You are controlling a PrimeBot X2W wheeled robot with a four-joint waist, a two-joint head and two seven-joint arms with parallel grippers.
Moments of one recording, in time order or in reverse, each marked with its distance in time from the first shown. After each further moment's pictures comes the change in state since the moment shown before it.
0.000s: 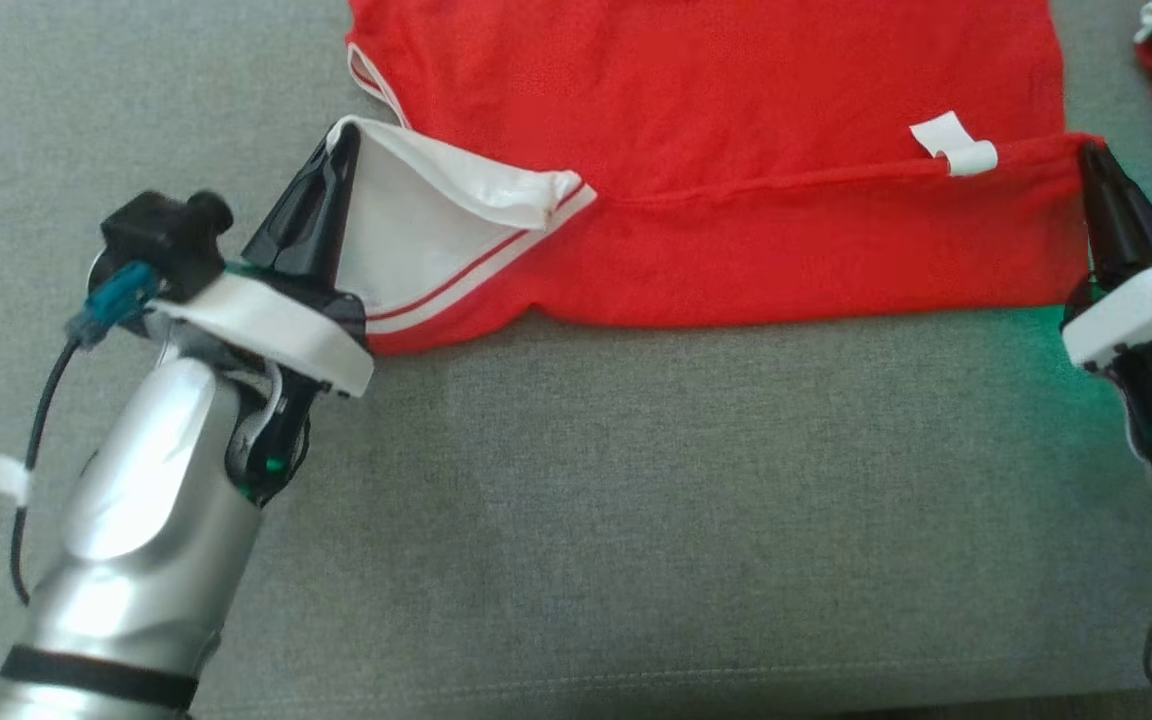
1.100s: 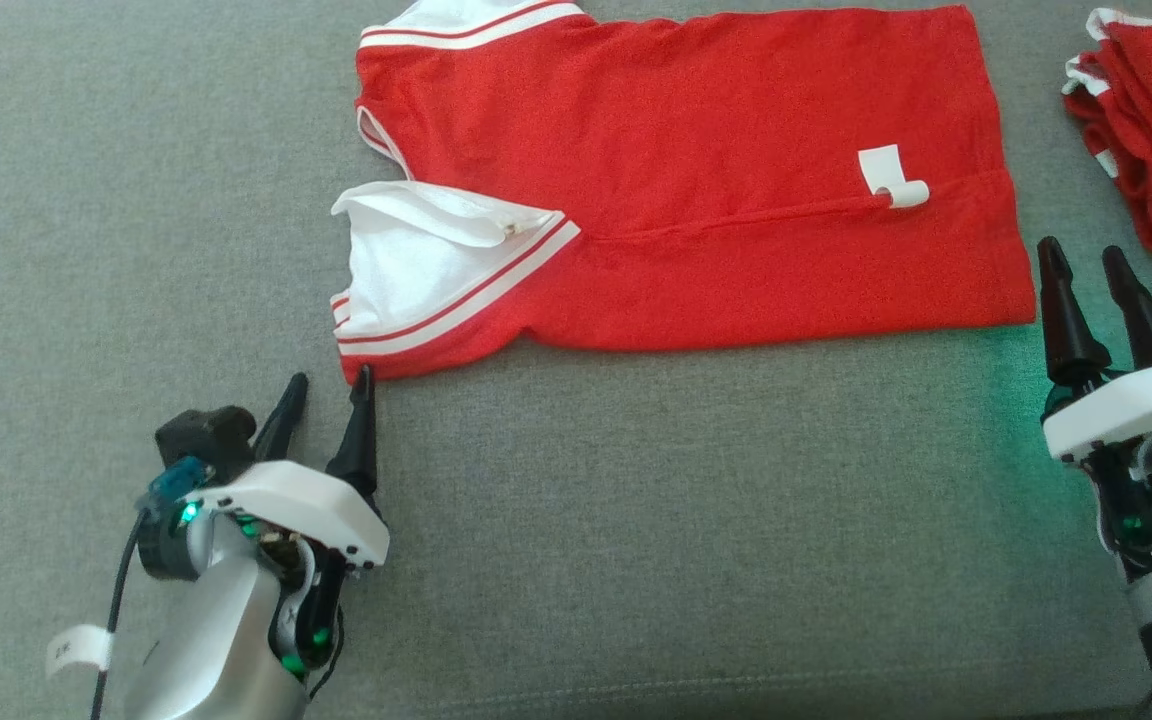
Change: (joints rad) left arm 0.273 -0.109 0.092 0.123 -0.038 0.158 0.041; right arm 0.129 0.024 0.015 0.035 0.040 0.000 -0.148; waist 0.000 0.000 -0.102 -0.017
